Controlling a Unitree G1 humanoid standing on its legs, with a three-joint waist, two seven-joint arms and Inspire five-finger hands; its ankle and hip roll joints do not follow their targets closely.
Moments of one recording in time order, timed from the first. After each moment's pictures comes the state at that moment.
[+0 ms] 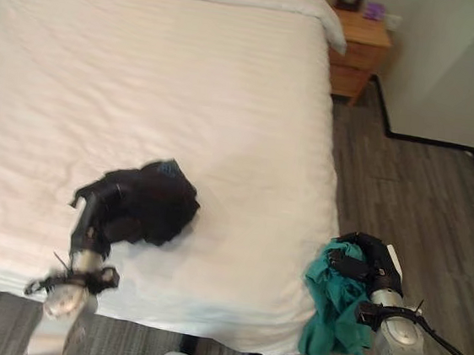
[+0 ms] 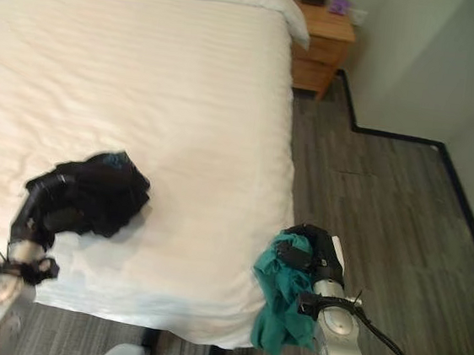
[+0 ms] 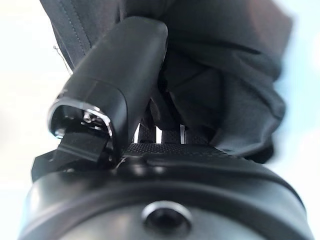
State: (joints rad) left arm 0.25 0.36 0.10 -0.02 -0.45 -0.10 0.05; right arm 0.07 -0.39 -0.11 0.19 0.21 -0.05 -0.01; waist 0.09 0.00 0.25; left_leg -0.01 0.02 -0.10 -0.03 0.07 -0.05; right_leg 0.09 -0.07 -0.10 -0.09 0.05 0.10
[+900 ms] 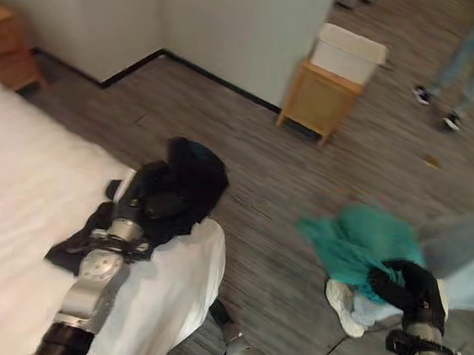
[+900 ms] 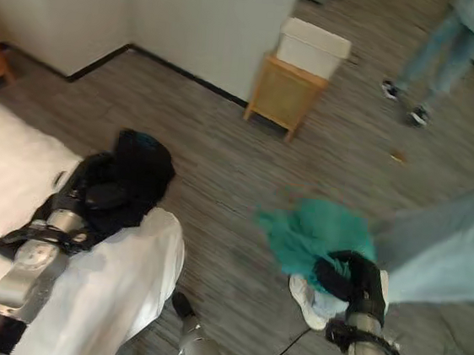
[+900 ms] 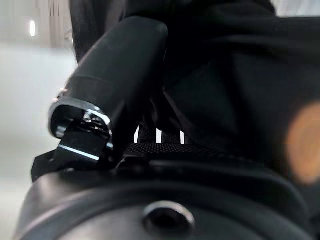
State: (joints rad) left arm -0.11 0.39 -0.15 0.07 -0.44 -0.09 0.03; right arm 0.27 -0.37 -0.29 0.19 0.29 -0.08 -0.08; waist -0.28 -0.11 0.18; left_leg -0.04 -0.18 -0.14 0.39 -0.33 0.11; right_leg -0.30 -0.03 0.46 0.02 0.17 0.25
